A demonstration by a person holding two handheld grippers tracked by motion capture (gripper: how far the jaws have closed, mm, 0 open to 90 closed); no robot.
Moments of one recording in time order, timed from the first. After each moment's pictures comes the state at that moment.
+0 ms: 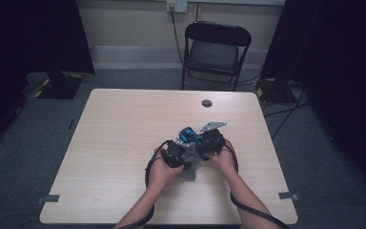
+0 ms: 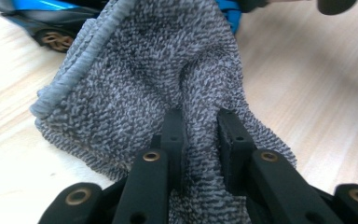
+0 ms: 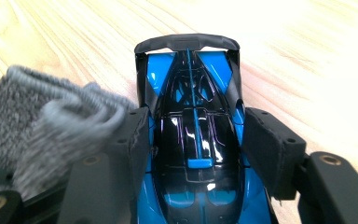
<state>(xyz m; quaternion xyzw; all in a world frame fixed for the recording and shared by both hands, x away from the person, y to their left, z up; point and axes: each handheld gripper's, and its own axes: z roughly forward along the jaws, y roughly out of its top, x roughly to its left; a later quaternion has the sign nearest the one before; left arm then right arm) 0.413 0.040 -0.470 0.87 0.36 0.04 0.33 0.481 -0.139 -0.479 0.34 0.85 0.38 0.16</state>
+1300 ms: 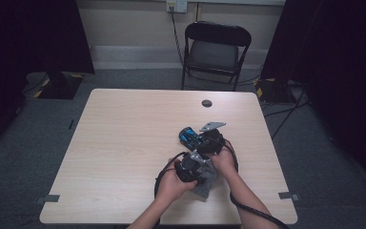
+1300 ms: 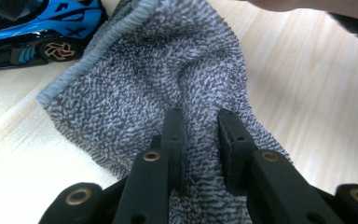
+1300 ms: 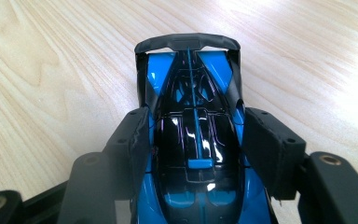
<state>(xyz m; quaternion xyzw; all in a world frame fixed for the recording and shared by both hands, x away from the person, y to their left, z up) 0.371 0.006 -0.458 0.90 0.28 -0.01 0.34 0.481 -0.138 -0.478 0.34 0.85 0.37 0.16</state>
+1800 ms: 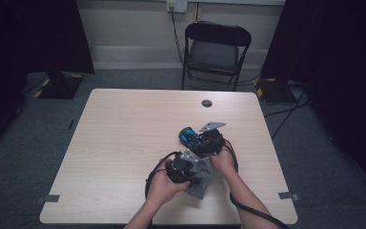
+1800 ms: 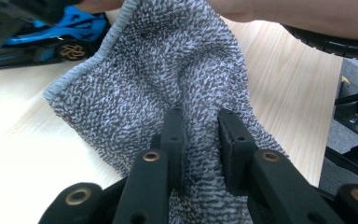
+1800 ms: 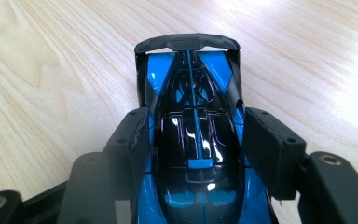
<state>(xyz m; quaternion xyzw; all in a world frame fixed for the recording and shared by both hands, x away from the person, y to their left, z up) 0.360 0.032 -0.437 0.88 0.28 -0.01 0.37 0.480 -0.137 -0.478 0.34 0.85 0.37 0.16</state>
